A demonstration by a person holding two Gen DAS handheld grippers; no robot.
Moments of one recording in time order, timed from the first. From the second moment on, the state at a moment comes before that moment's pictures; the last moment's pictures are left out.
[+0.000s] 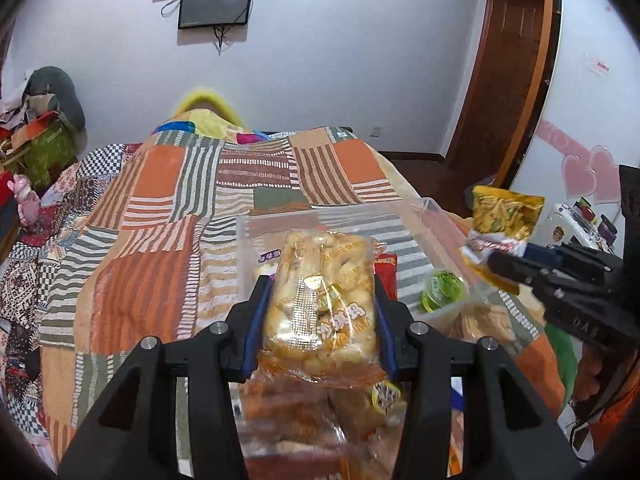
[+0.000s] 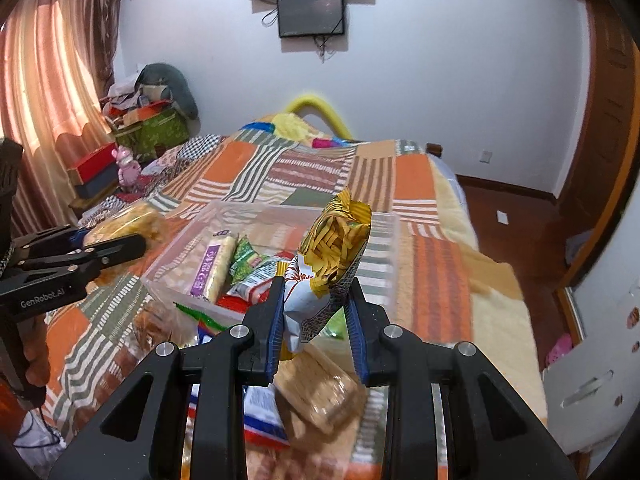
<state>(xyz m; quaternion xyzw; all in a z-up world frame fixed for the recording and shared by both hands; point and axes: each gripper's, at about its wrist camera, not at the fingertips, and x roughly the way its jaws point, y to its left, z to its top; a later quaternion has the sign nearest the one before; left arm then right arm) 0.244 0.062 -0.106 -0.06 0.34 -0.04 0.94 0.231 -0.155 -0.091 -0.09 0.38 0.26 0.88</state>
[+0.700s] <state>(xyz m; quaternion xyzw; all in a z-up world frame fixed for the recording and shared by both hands) 0.308 0.043 -0.140 -0.04 0.39 -0.06 0.92 0.268 -0.132 -0.121 -0.12 0.46 0.26 0.84</state>
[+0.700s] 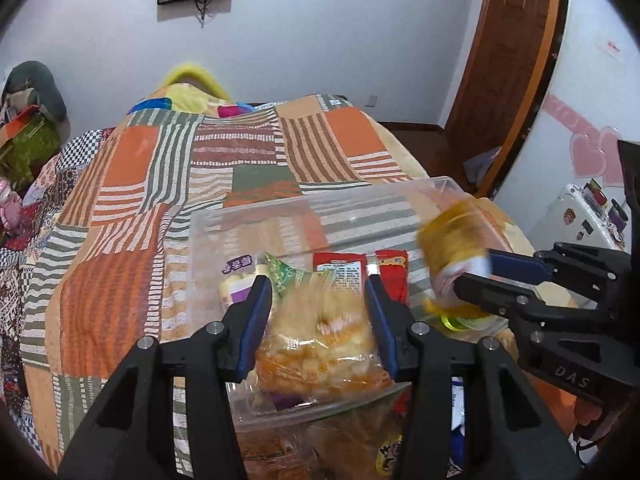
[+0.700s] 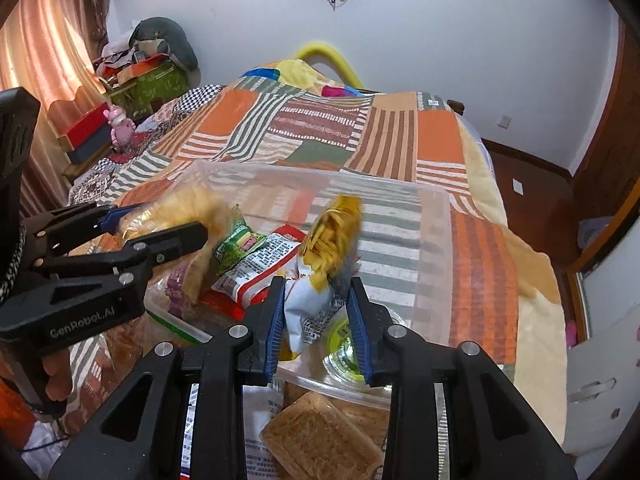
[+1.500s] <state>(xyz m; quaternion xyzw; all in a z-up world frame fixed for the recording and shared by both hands) 0.225 0.098 -0.135 -0.03 0.40 -0.01 0.92 0.229 -0.177 -0.080 -0.08 0.40 0.25 0.88</state>
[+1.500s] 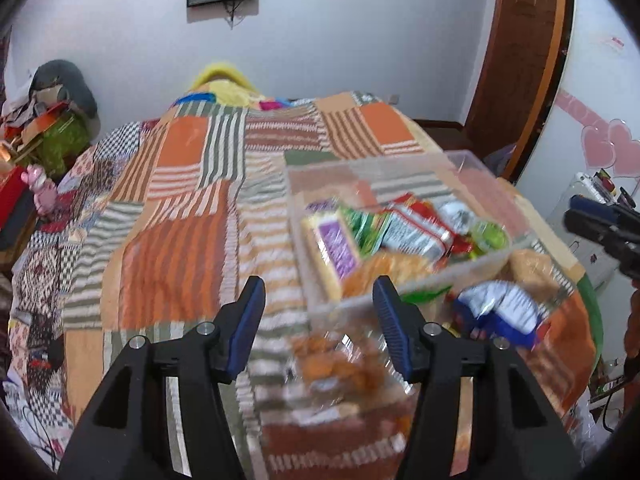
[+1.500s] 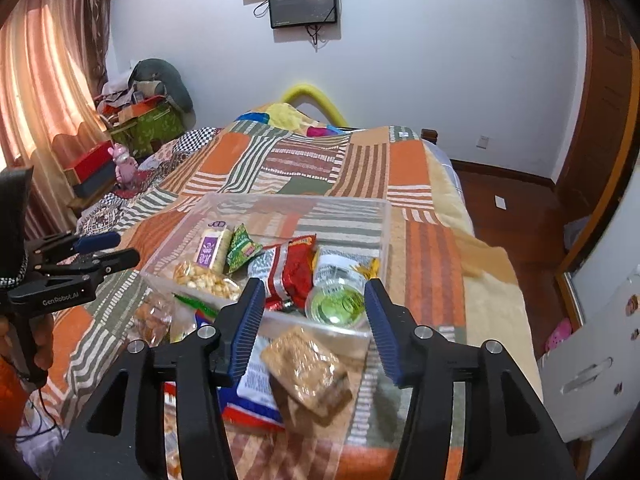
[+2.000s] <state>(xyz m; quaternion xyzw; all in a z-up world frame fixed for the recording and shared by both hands) 0.208 0.083 -0.181 -0.04 0.45 -0.03 0.89 0.210 -0.184 -0.116 -0.07 0.45 0.23 0.86</state>
